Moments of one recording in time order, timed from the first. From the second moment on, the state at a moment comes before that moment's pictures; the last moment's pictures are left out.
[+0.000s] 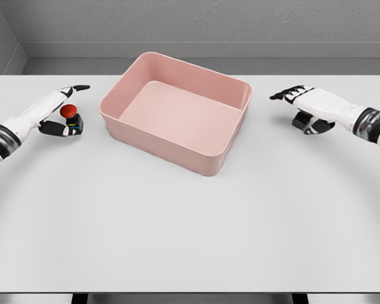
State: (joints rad) left arm -0.68 0.62 -0.72 -0.77 -0.11 -0.61 -0.05; right arm -0.63 -0.59 0.41 -1.04 0.66 -0.61 0.34
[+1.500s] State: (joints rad) left arm -0.66 0.63 -0.71 -0.77 -0.10 -0.61 -0.05; right arm -0.68 -0.55 0.43 -0.96 0.71 -0.61 0.40
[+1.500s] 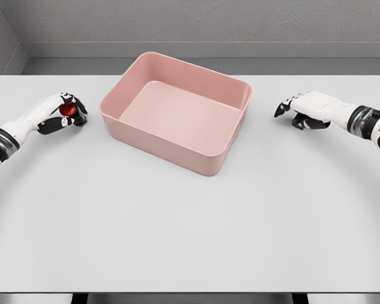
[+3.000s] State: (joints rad) left arm -0.73 0.63 -0.61 -0.92 -0.10 -0.61 -0.05; right arm -0.71 -0.61 0.42 -0.96 0.70 -0.61 0.44
